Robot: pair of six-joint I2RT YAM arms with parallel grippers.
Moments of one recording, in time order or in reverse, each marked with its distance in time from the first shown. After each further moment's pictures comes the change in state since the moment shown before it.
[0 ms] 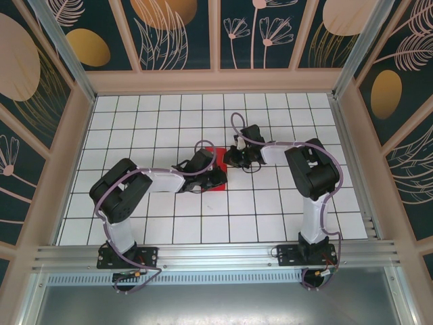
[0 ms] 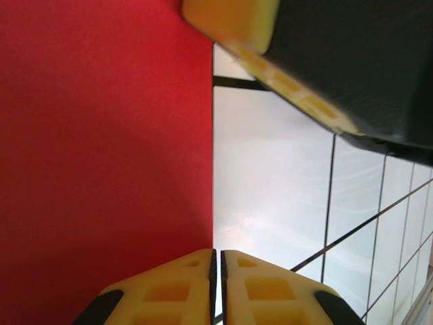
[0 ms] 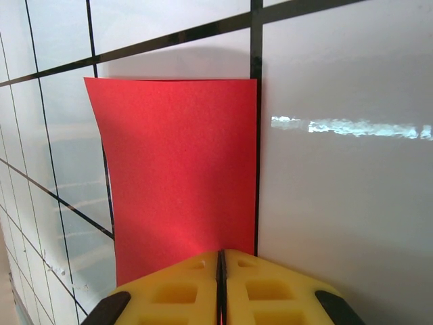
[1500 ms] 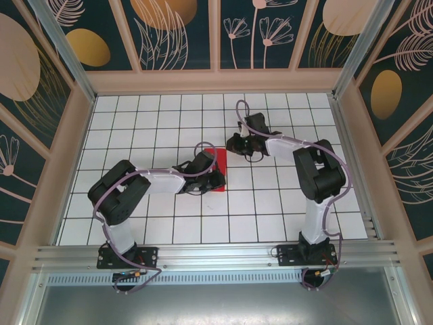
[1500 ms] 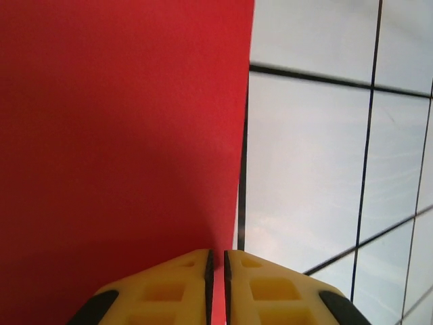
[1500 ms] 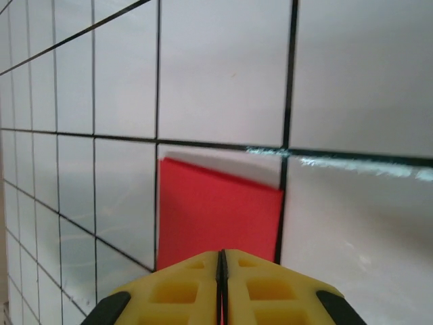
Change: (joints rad) left arm -0.017 -0.033 0.020 -0.109 -0.098 0.028; right arm -0.028 -0.077 0.074 -0.068 0.054 -0.050
